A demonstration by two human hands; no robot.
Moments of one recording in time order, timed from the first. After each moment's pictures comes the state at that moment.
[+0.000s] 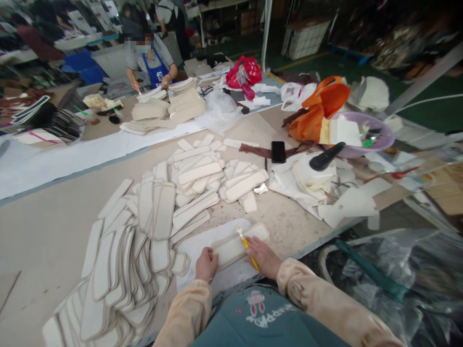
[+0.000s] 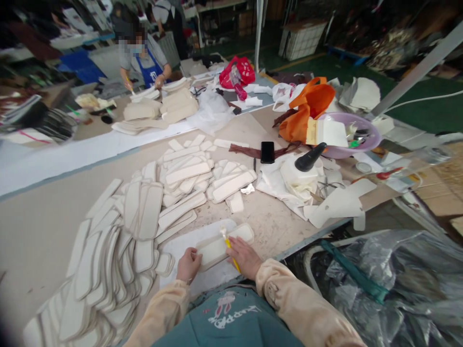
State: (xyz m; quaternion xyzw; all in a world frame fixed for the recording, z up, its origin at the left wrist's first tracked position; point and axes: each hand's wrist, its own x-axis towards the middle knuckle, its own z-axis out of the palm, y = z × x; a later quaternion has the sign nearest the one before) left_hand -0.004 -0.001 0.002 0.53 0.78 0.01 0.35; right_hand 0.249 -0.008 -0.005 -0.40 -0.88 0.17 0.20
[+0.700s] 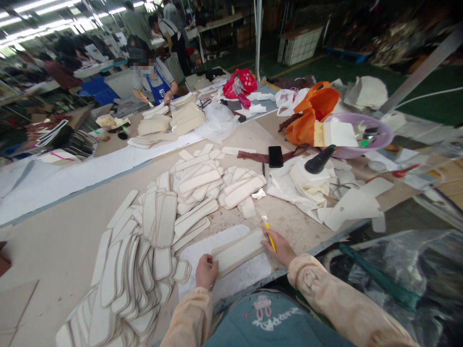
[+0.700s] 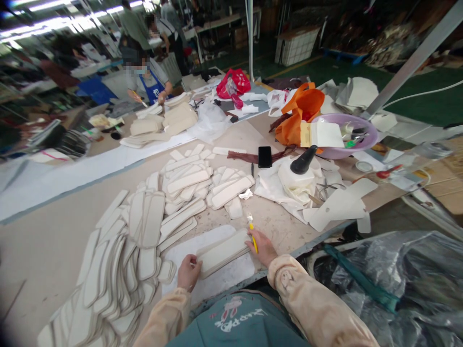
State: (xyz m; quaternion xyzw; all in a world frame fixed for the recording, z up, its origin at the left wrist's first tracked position) left_hand 0.000 -0.006 0.004 0.55 0.79 0.06 0.28; right_hand 0.314 0.018 -0.014 -0.59 -0.67 0.30 0.33
